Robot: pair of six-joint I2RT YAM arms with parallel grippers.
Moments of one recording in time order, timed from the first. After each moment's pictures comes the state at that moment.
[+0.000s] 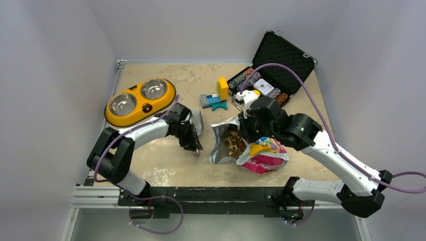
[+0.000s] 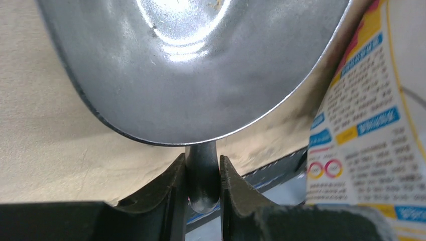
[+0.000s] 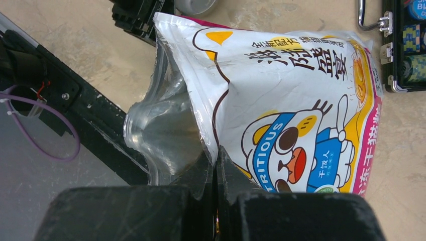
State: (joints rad) left arm -0.51 1.55 0.85 -0.48 0.39 -0.88; right arm 0.91 1.11 1.36 -0.99 0.09 0.31
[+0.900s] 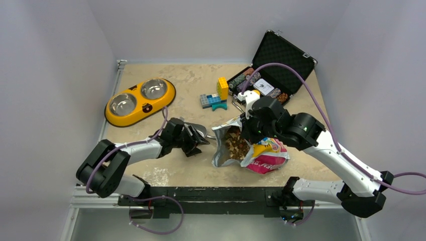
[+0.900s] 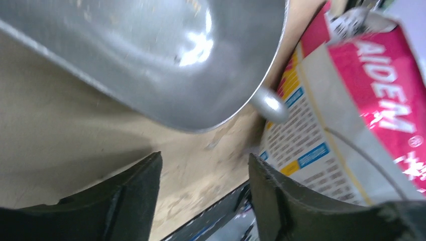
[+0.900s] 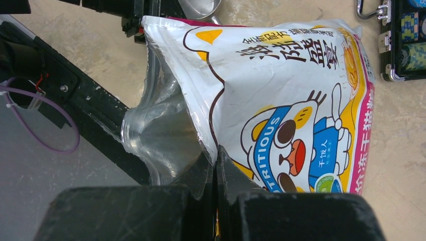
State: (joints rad) left arm -0.56 1.39 0.48 0.09 0.35 -1.22; right arm 0.91 1.11 1.39 -1.06 0.09 0.31
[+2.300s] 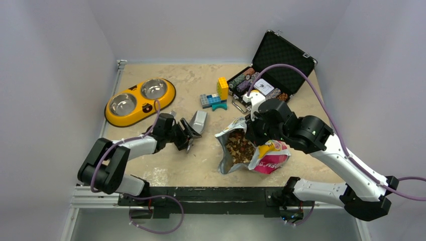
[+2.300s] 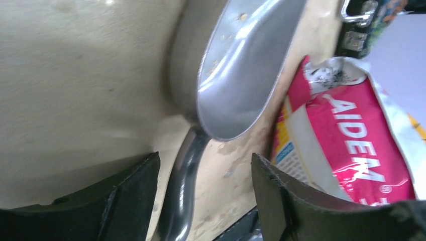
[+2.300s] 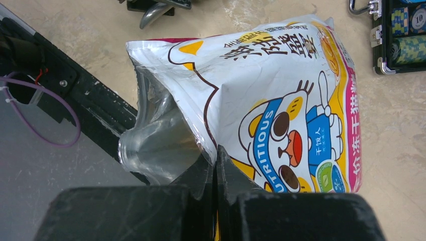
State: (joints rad) left arm -0.38 1.39 0.51 0.04 0.34 -1.05; right arm 0.91 1.06 1.39 -1.10 0.10 0.31
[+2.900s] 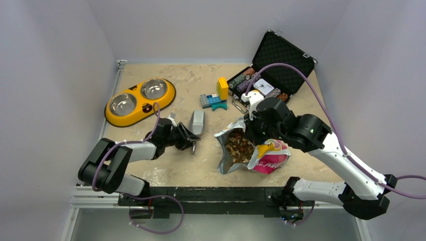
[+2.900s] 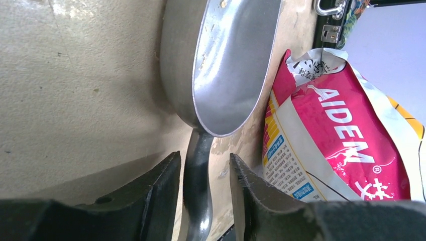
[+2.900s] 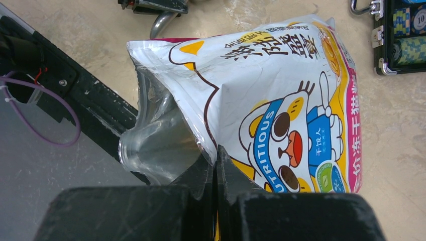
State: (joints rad) left arm -0.38 1.43 0.38 0.38 0.40 -1.09; right arm 0.91 1.08 1.41 -1.10 0.09 0.31
